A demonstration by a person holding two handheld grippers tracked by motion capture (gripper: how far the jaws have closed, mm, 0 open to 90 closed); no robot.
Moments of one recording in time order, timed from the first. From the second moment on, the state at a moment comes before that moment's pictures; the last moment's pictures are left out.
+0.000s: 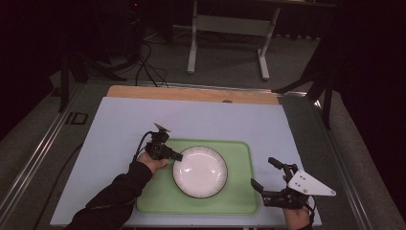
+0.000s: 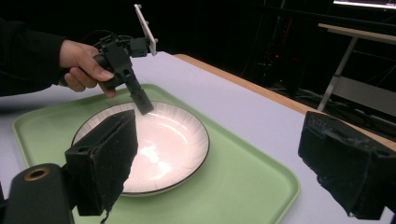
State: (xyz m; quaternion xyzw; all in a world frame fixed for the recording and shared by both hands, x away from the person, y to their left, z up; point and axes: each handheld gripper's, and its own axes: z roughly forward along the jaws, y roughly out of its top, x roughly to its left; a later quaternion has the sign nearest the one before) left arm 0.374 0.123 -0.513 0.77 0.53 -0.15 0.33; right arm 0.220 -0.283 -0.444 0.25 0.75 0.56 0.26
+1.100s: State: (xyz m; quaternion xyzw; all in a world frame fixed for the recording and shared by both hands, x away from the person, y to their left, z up) left arm 0.356 0.147 -0.456 0.79 0.47 -0.05 0.39; right arm 0.222 -0.284 -0.445 0.26 0.74 0.56 0.26
